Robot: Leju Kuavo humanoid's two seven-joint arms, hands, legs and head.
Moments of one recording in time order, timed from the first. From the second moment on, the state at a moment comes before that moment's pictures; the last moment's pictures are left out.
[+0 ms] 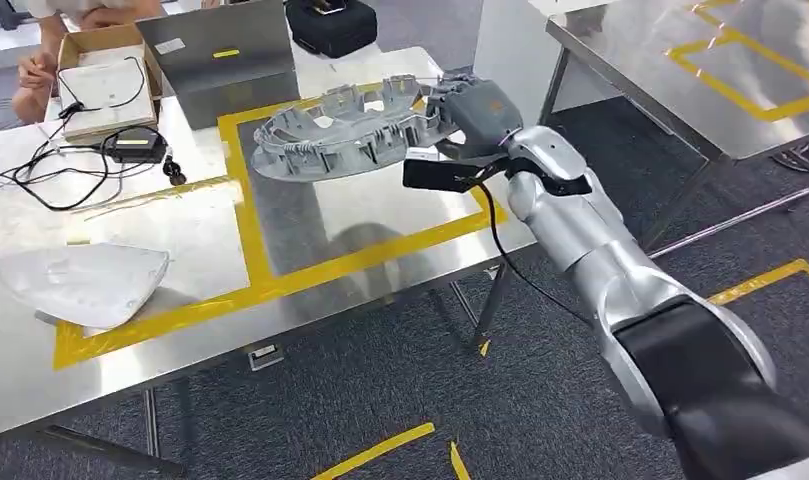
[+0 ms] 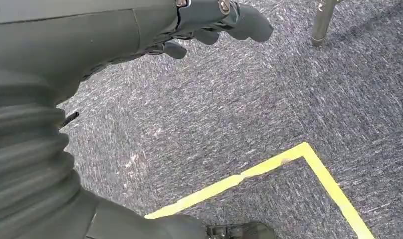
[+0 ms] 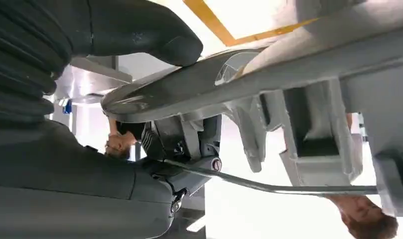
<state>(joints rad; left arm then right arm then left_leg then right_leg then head) -0.10 -0.20 0.98 -0.19 -1.13 0.46 -0.45 -1.05 -0.01 0.47 -0.54 0.97 -0.08 -0.44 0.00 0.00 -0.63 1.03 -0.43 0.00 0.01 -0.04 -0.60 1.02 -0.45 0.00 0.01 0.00</state>
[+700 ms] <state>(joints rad) -0.10 -0.20 0.97 -0.19 -1.11 0.49 -0.41 -1.03 -0.04 0.49 -0.38 0.92 -0.10 -0.46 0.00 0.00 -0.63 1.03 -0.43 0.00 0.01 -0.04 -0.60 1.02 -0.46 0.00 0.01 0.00</state>
